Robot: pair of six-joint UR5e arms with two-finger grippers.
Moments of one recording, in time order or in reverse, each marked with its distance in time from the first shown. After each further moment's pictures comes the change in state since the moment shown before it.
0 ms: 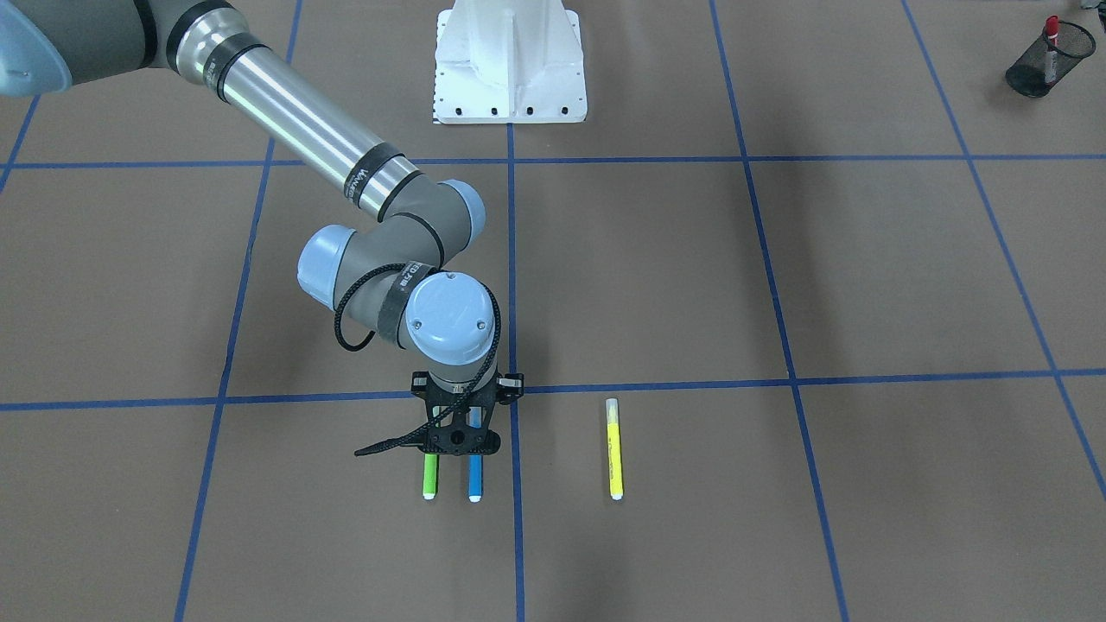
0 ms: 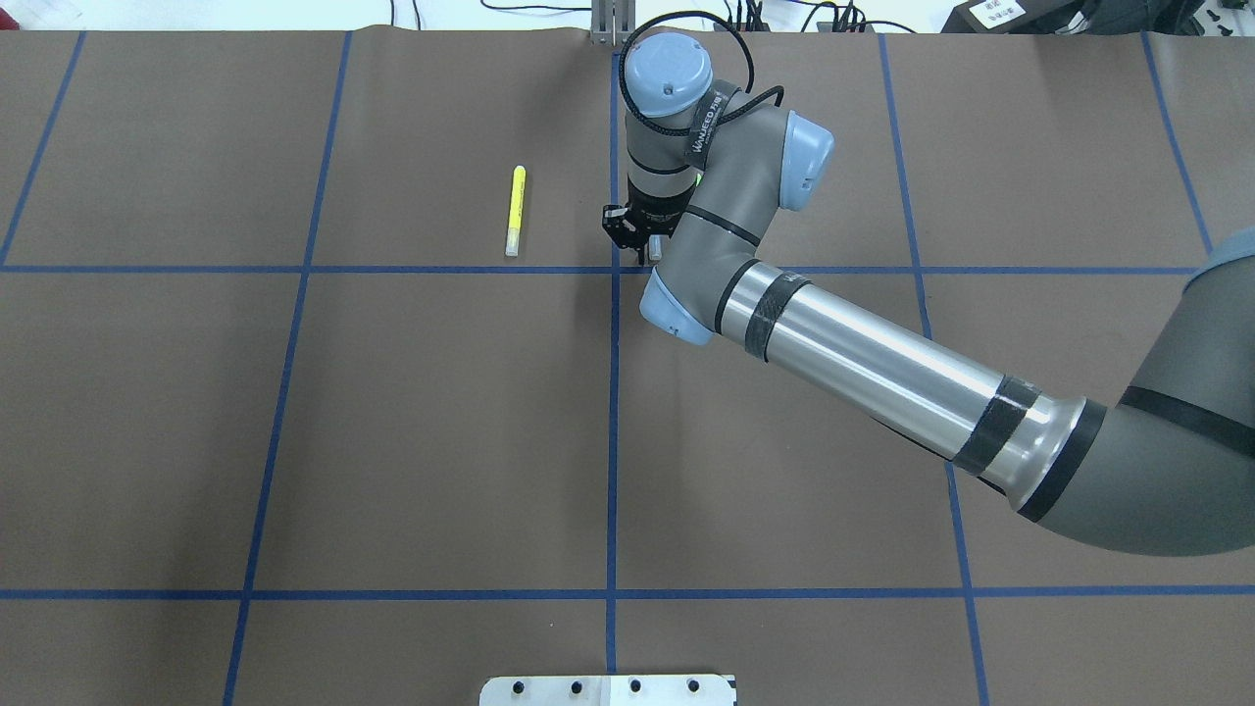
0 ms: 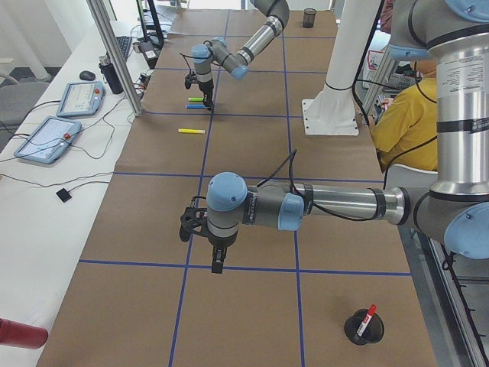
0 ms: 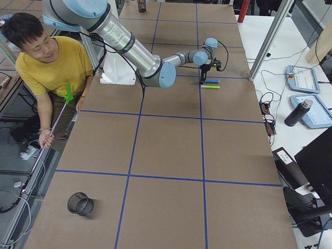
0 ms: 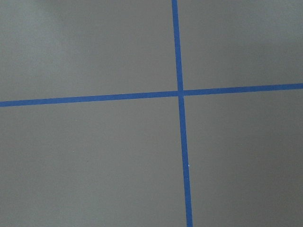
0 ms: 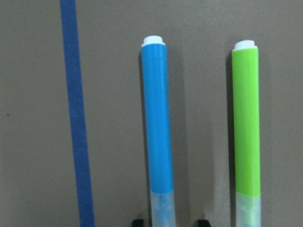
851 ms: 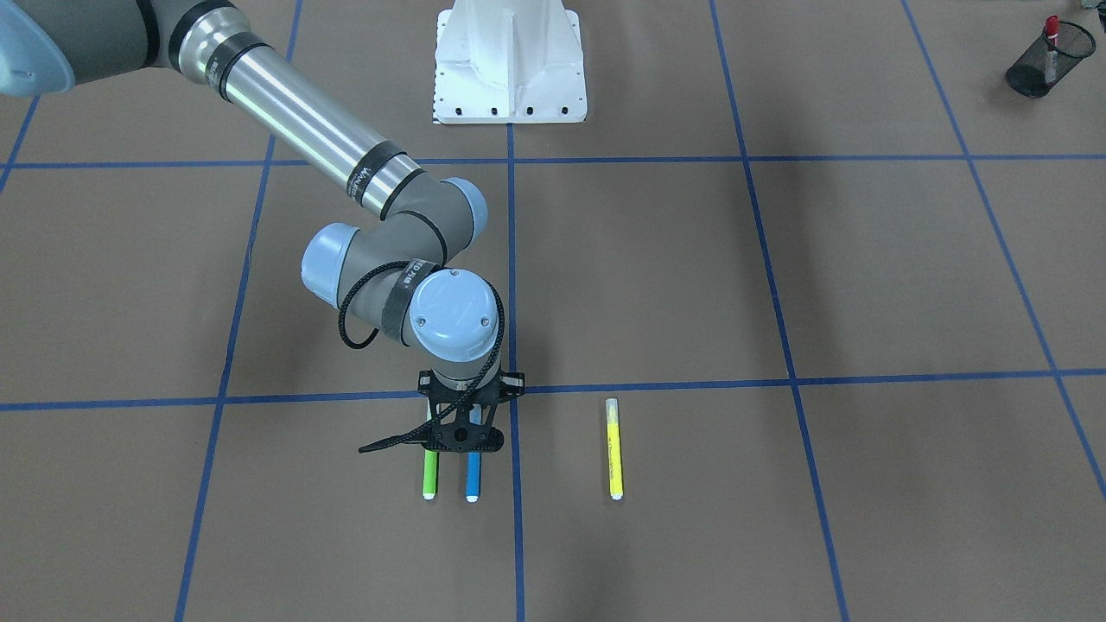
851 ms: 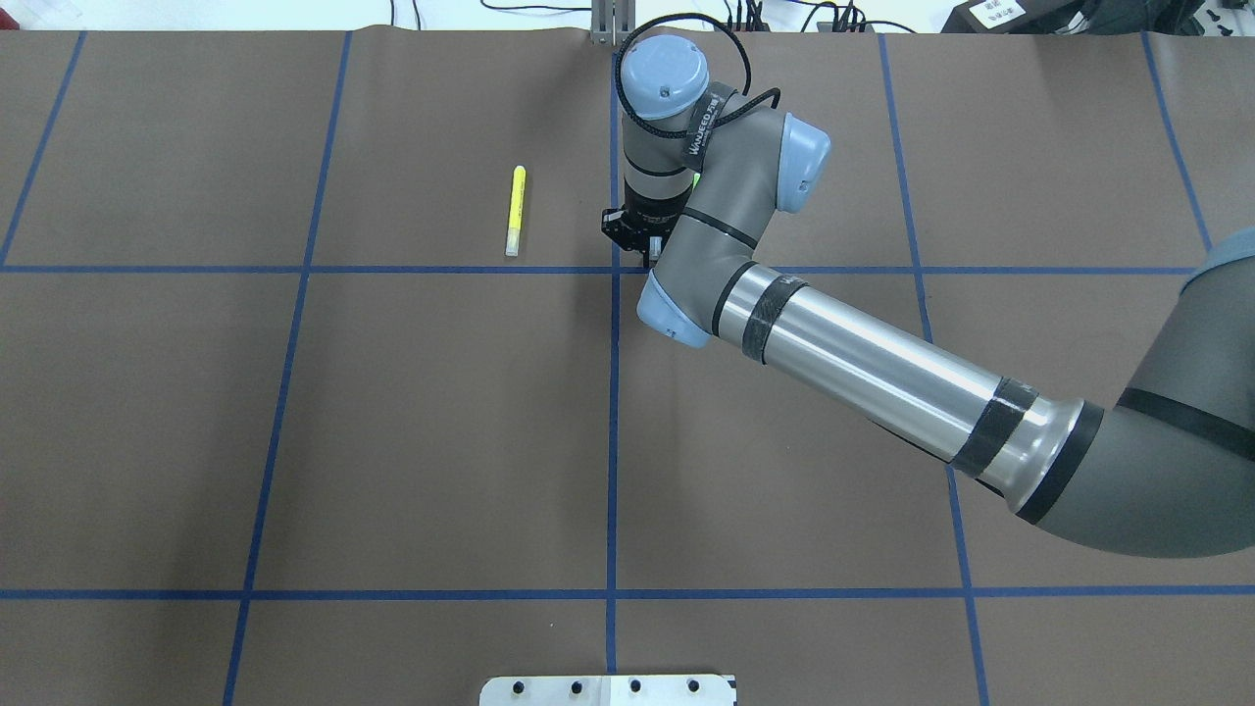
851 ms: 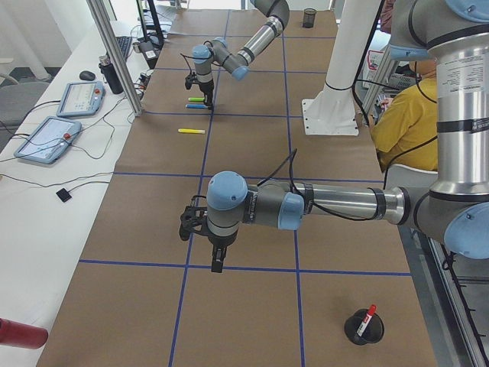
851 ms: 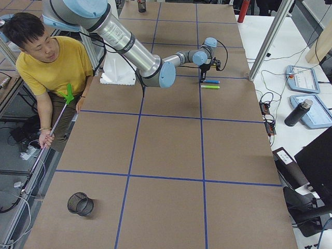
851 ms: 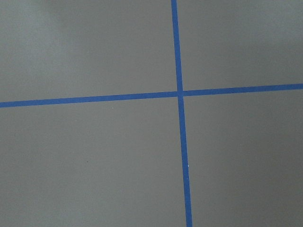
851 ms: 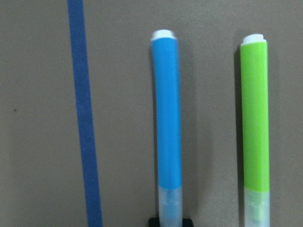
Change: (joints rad) left arm 0.000 0.000 -0.005 0.001 0.000 0.000; right arm -0.003 0.001 0.002 0.000 -0.002 0.008
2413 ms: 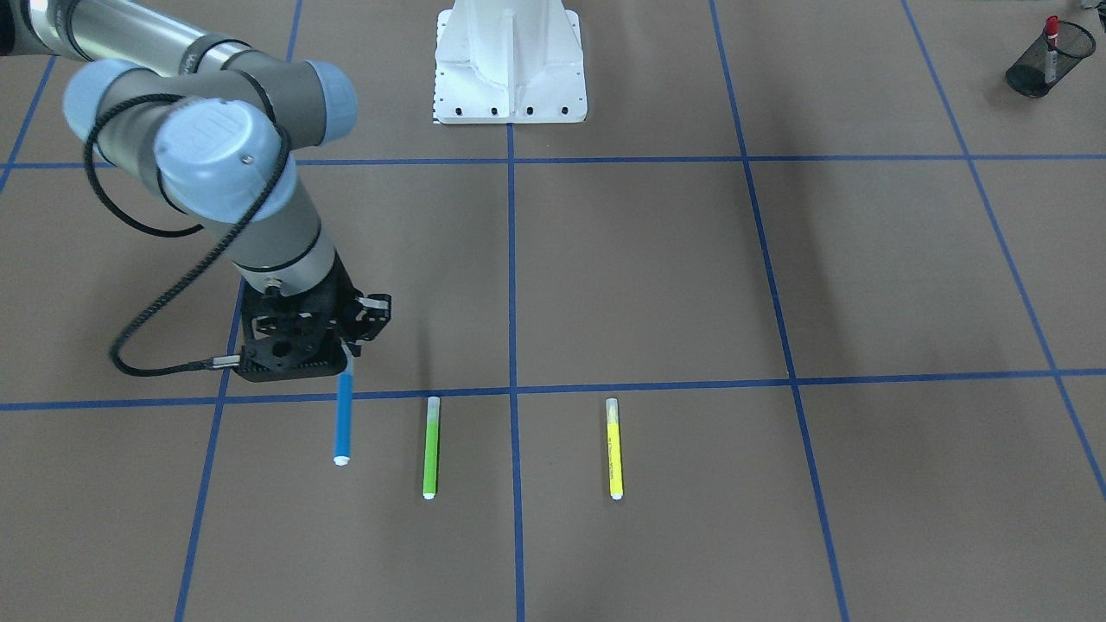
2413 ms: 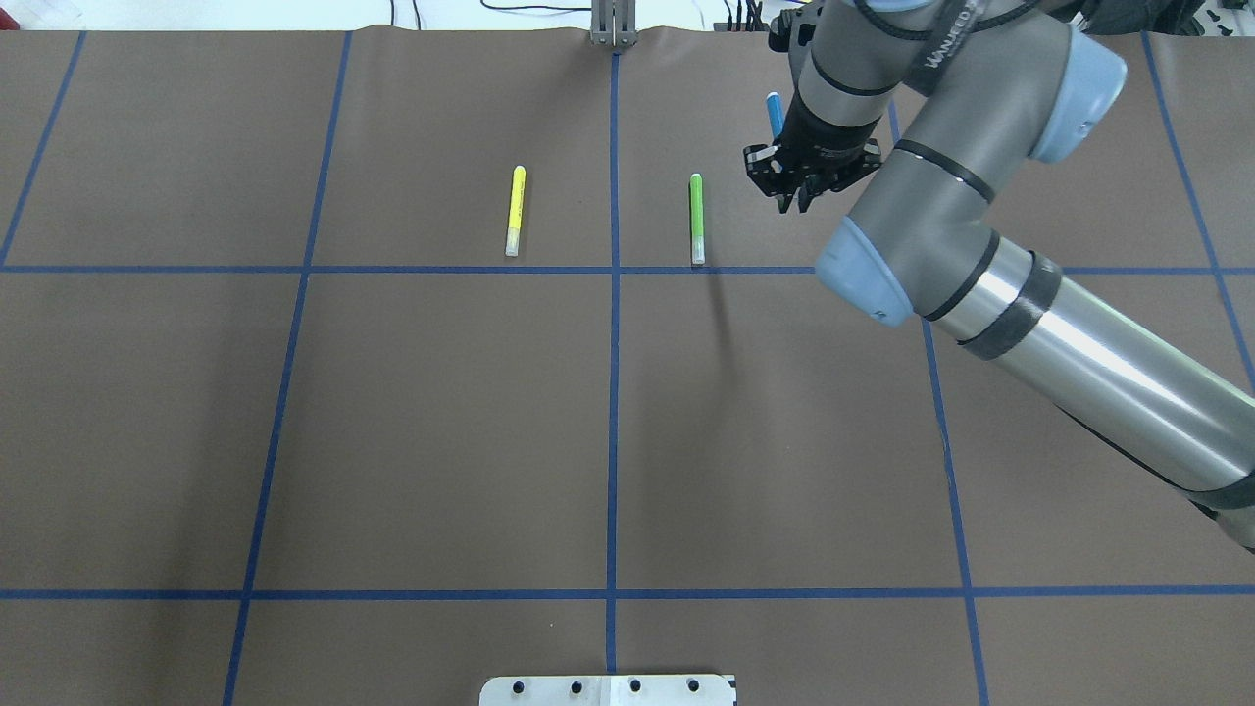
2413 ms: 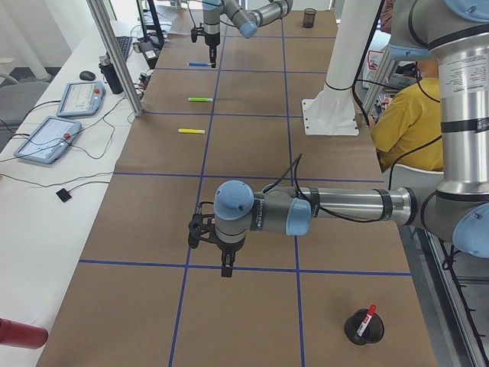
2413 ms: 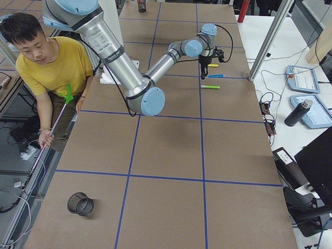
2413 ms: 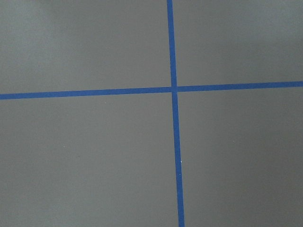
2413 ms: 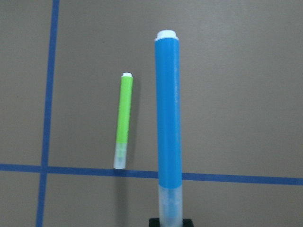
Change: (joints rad) left arm 0.000 0.041 0.004 0.002 -0.035 -0.001; right arm 0.185 -0.383 0.782 -0.422 0.028 -0.311
